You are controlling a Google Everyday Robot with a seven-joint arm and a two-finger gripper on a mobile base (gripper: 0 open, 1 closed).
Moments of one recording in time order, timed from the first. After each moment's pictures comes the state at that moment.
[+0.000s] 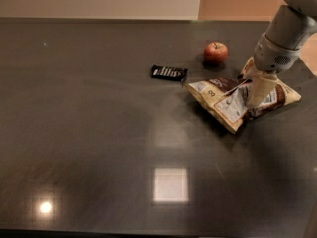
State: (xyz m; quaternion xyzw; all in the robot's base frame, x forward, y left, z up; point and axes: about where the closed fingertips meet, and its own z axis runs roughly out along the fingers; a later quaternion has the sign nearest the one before) arm 0.572 -0.255 0.850 -0.67 0.74 0.06 0.07
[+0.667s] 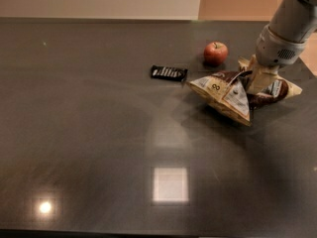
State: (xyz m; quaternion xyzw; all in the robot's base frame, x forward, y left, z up) arm 0.561 -0.245 0.875 -0.67 0.74 0.05 0.08
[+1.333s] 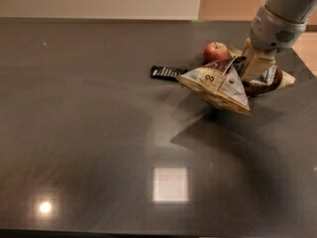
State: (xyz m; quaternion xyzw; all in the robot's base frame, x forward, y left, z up) arm 0.551 -0.211 0.922 -0.69 0.72 0.04 0.10
